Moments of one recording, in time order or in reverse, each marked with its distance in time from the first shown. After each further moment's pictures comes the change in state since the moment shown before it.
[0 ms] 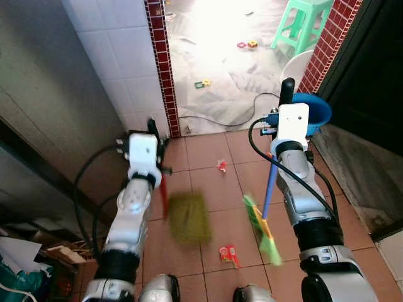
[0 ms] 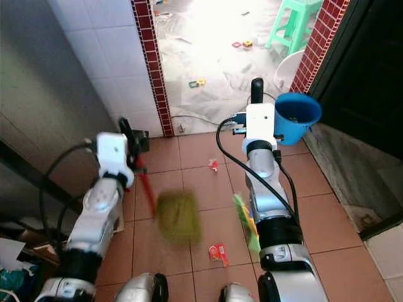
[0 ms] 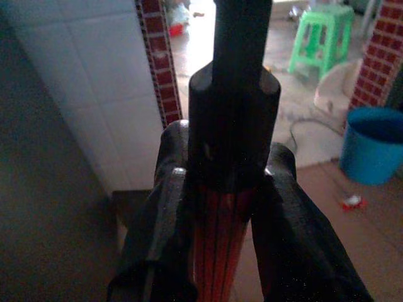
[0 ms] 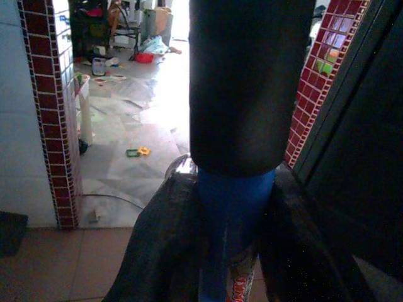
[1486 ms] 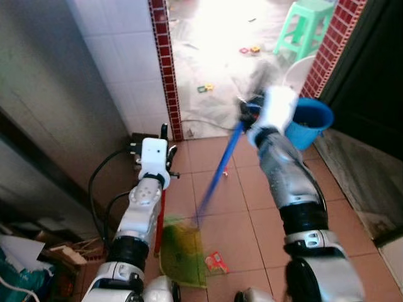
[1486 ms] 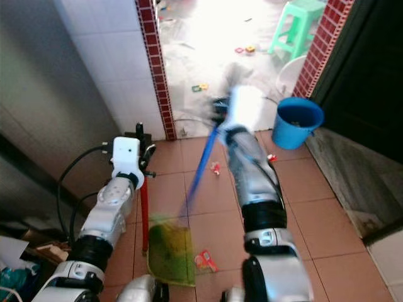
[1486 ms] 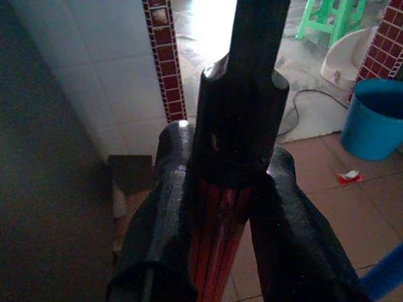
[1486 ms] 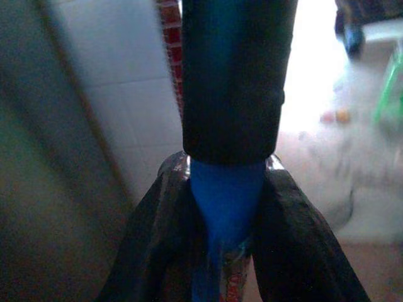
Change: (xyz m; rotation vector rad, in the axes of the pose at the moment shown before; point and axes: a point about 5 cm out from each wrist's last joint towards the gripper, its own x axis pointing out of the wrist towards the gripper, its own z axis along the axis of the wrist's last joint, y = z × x) left arm 0.018 -0.021 -0.017 -0.046 0.150 -0.014; right arm 0.011 0.041 0.039 0.289 -0.017 0.365
